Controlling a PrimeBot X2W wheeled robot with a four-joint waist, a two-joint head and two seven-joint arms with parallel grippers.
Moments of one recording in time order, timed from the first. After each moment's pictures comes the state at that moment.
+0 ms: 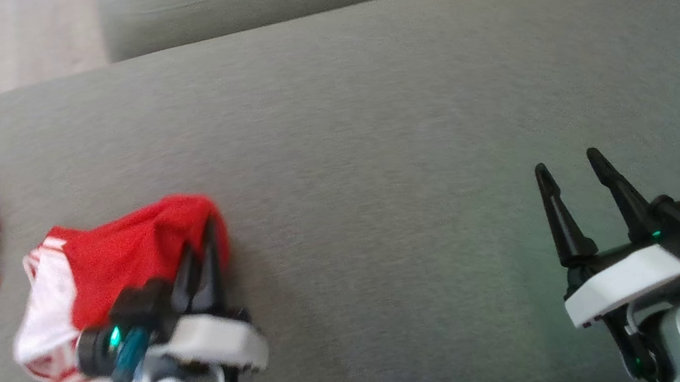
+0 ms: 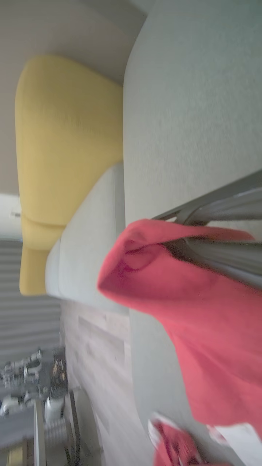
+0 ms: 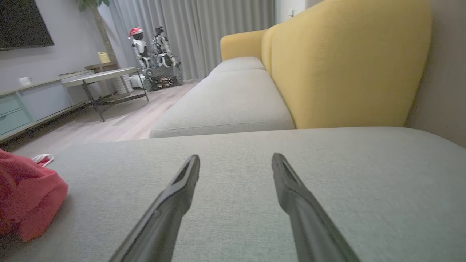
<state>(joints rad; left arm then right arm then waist) -0.09 0.05 -0.24 0.18 -0.16 0.06 -0.22 -0.03 -0.05 0.08 0.06 0.15 0.13 -0.05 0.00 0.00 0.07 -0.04</state>
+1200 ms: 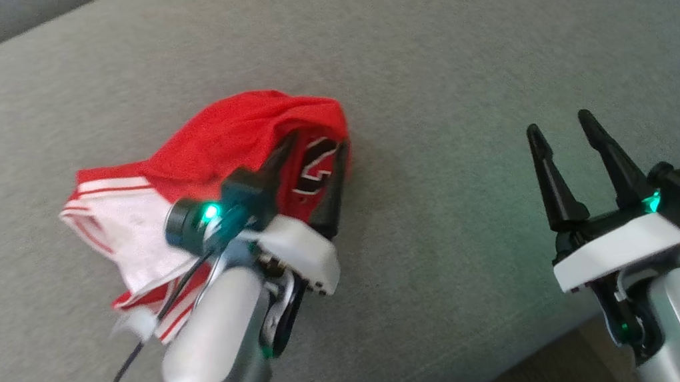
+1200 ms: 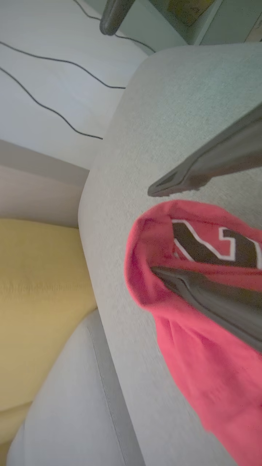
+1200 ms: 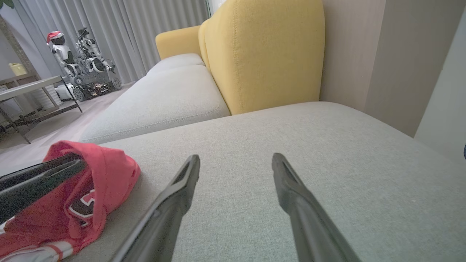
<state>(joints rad) -0.56 0.05 -0.69 0.55 -0.35 0.02 -0.24 -0.14 -0.05 0.10 0.12 0.22 0.13 -0.11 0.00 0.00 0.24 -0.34</state>
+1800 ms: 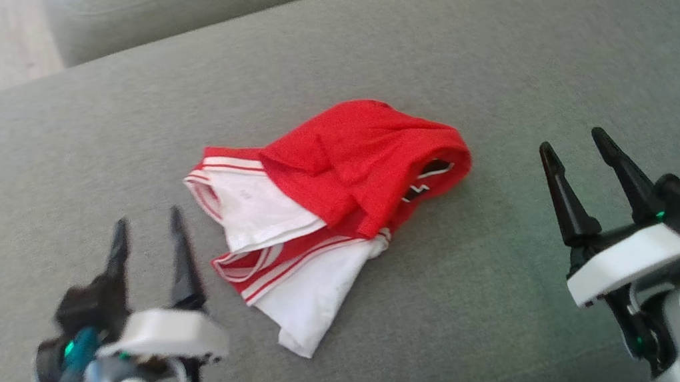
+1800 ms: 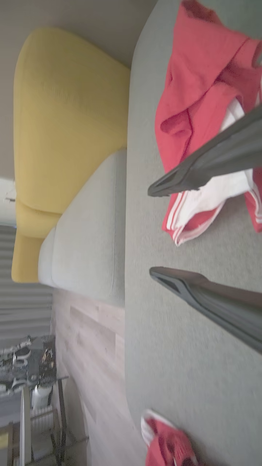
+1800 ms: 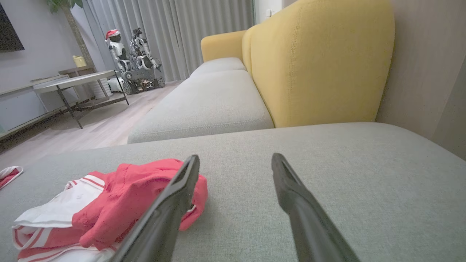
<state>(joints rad) -0.15 0.20 -0.36 0.17 -0.39 0.26 -0.25 -0.08 -0.05 0.06 0.09 0.16 0.13 -0.04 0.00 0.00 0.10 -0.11</state>
